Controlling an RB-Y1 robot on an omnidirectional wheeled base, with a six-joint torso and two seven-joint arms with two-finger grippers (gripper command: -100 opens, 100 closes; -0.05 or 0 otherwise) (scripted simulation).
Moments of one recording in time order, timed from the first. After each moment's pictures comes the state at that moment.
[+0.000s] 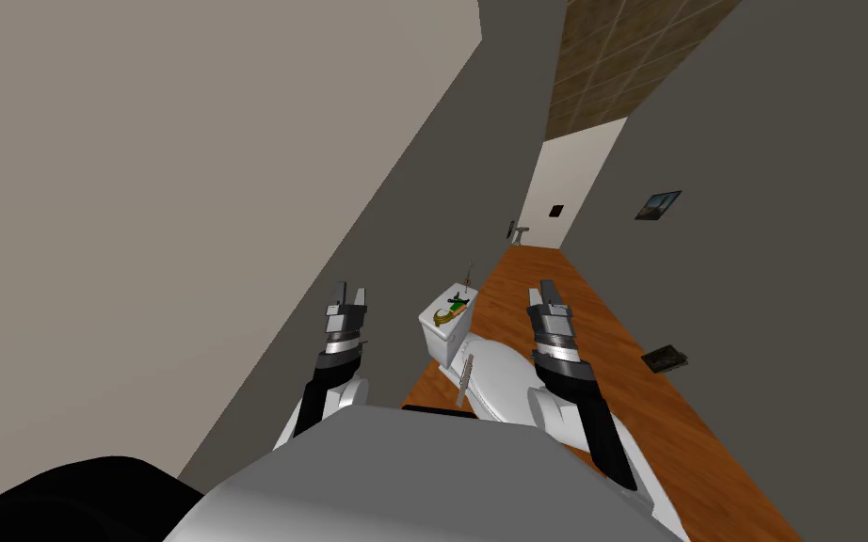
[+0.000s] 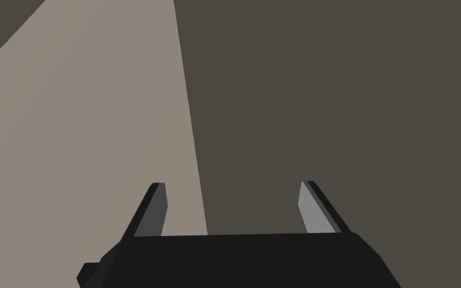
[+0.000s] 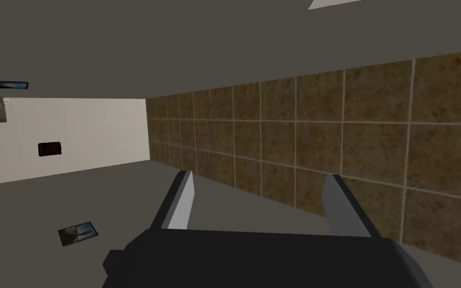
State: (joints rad) left arm 0.54 -0.03 -0.04 -2.33 0.02 -0.51 -0.05; right arm 0.47 -0.04 -0.03 -2.37 0.05 -0.36 0.15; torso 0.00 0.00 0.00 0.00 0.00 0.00
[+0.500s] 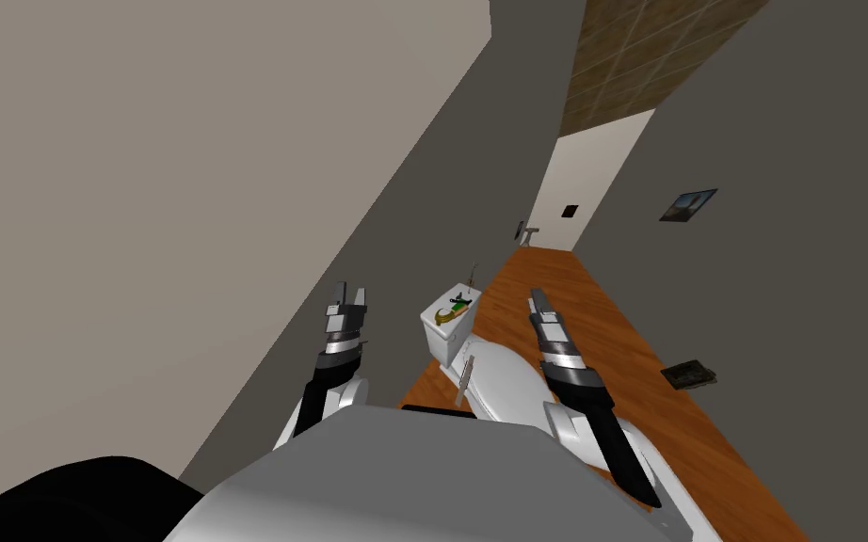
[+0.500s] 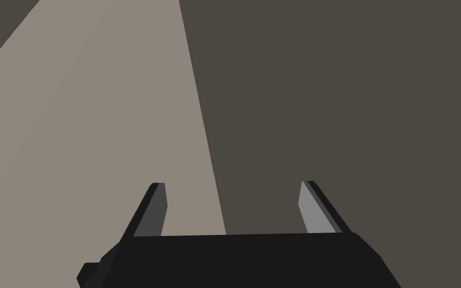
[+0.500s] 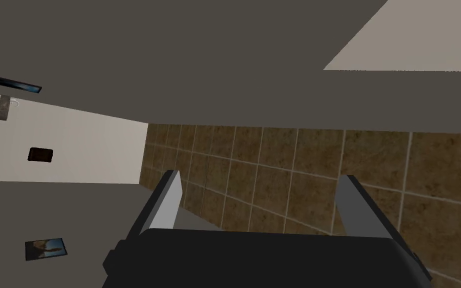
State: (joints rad) left arm 0.54 -0.03 -0.04 -2.33 0.02 -0.51 -0.05; right arm 0.53 -0.16 -0.08 -2.34 0.14 -0.33 0.14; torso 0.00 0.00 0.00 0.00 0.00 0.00
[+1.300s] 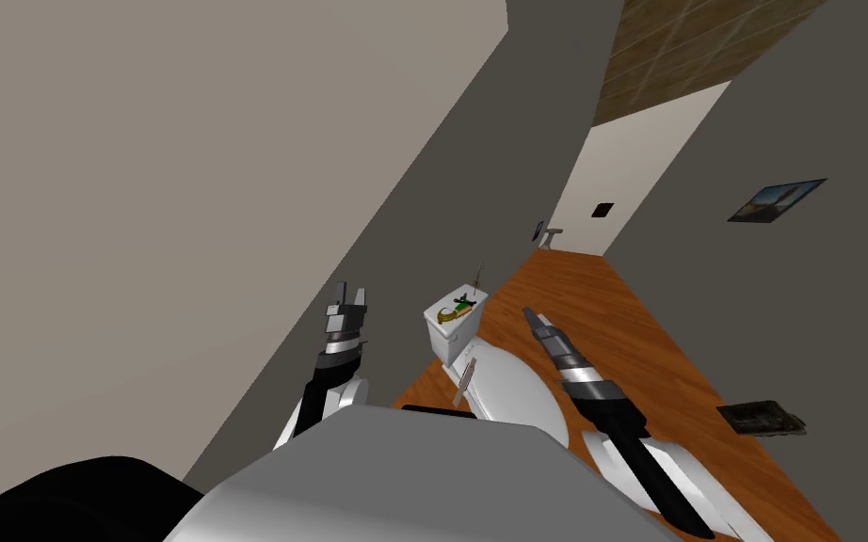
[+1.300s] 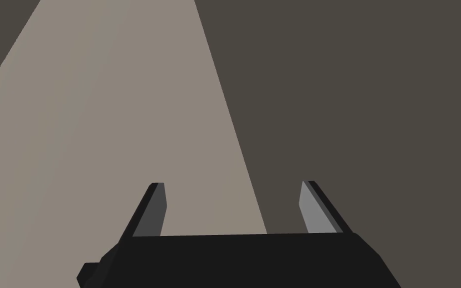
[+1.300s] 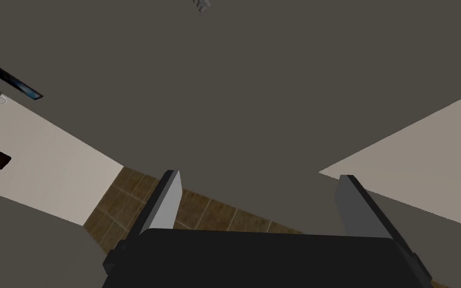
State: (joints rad) left arm 0.54 -0.03 -0.04 -2.33 0.02 -0.51 -0.05; right arm 0.64 -0.38 -0.17 -2.28 0.34 -0.26 0.12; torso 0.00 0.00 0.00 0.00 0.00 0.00
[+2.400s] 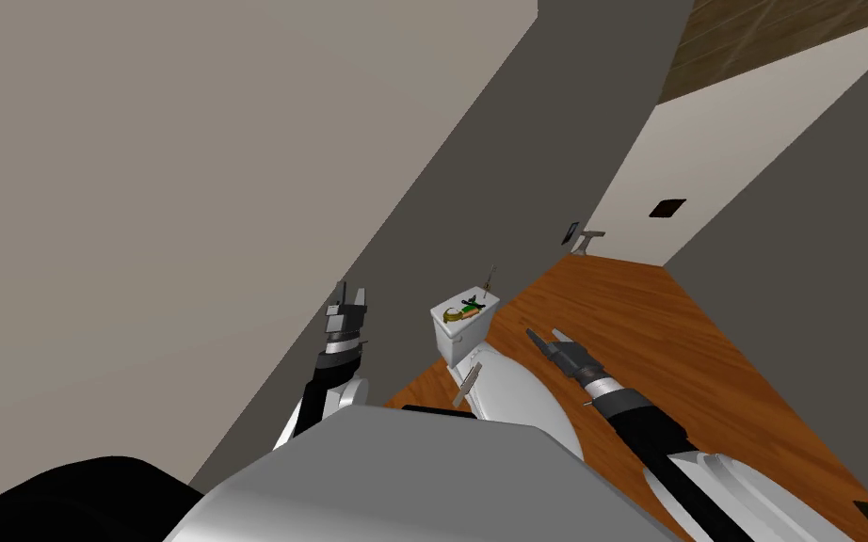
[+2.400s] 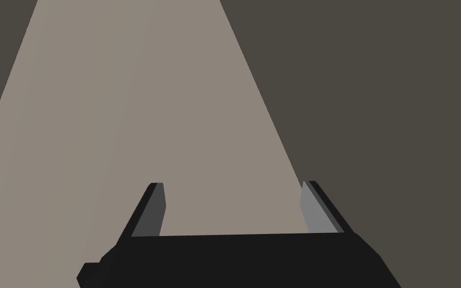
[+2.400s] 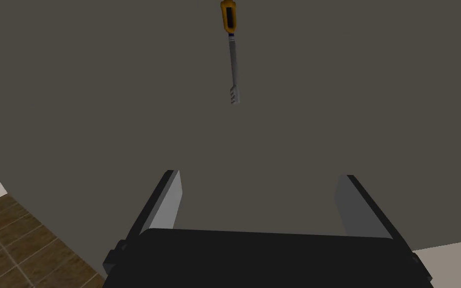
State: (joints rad) left arm 0.54 -0.03 -0.04 -2.33 0.02 -0.51 -0.05; right arm 0.75 -0.67 -0.23 -2.20 0.63 -0.16 0.11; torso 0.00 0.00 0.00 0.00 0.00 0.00
